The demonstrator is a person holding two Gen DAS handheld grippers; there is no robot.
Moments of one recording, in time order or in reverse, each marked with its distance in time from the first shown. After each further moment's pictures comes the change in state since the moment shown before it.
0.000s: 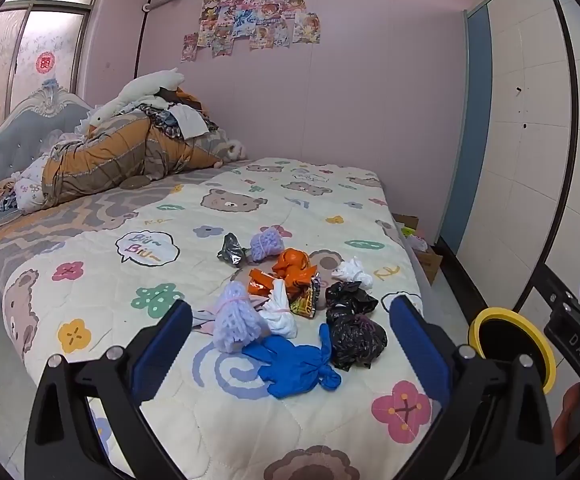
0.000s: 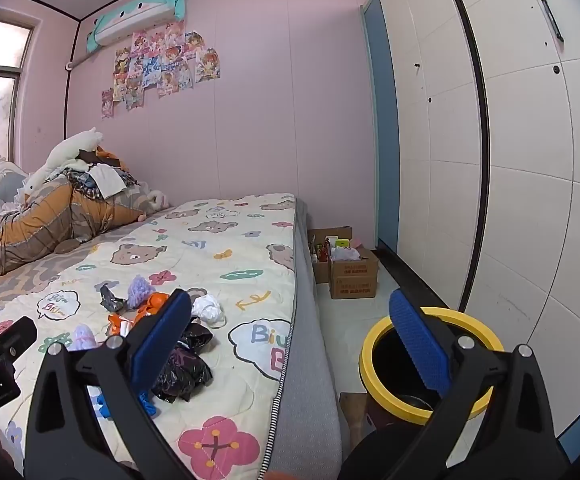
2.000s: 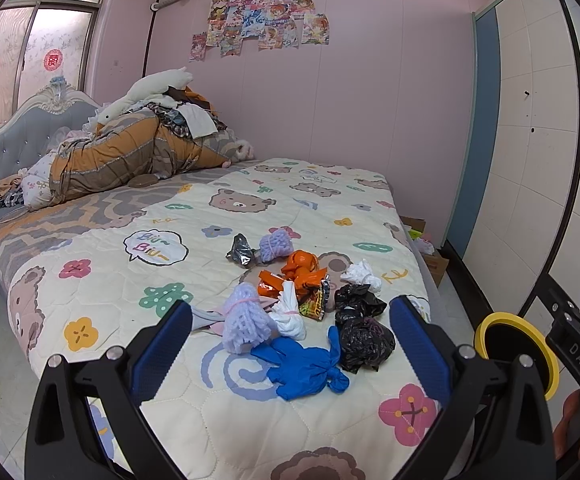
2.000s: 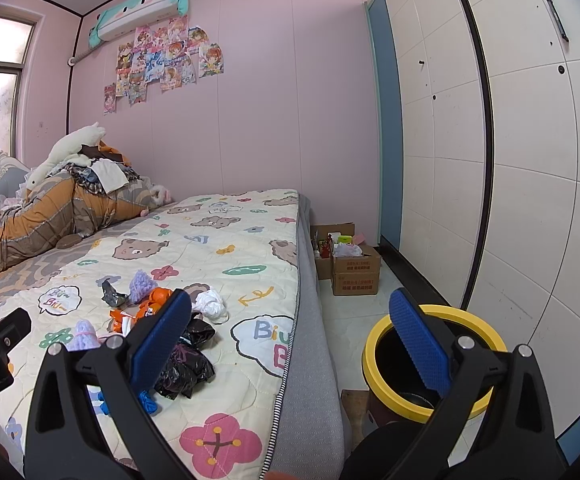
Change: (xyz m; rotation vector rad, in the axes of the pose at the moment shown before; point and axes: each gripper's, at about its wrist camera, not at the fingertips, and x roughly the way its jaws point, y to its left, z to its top) left arm -0.001 0.008 0.000 -0.010 -0.003 0.010; right arm 0.001 0.001 0.001 -0.005 0.011 -0.001
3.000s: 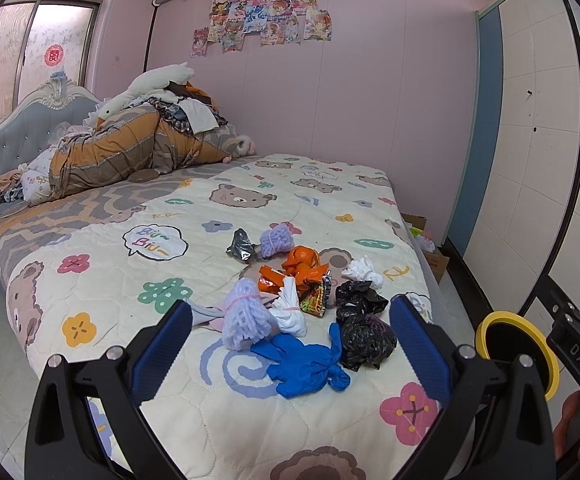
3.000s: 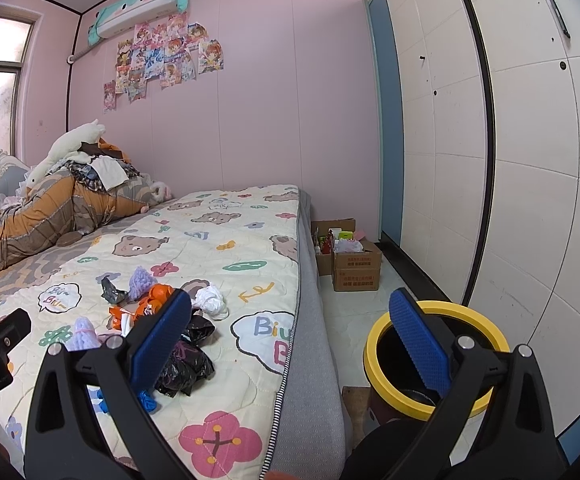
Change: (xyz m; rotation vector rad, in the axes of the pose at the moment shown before) left arm 0.002 0.006 -0.001 -0.006 0.011 -0.004; right arm 0.000 0.000 -0.008 0.003 0.012 0.000
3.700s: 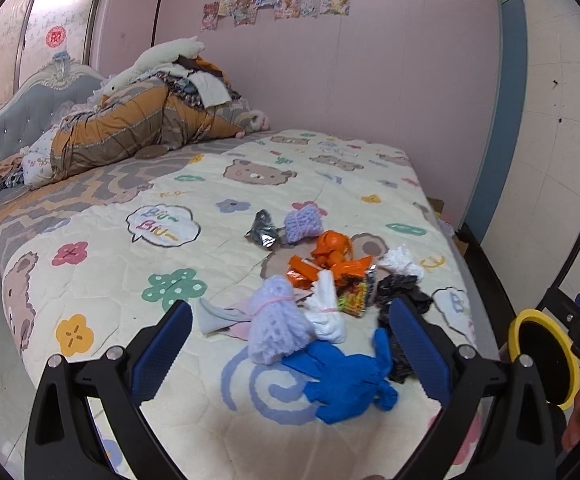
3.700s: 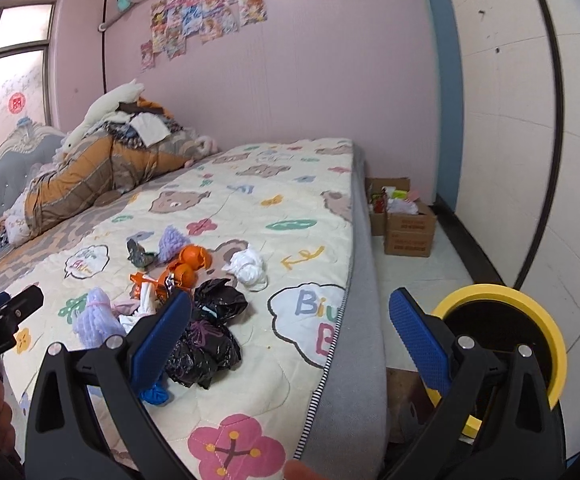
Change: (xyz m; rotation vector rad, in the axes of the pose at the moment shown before) left arm 0.072 0.038 0.007 -0.022 0.106 0.049; right arm 0.097 0.013 -0.004 -0.042 0.203 0.210
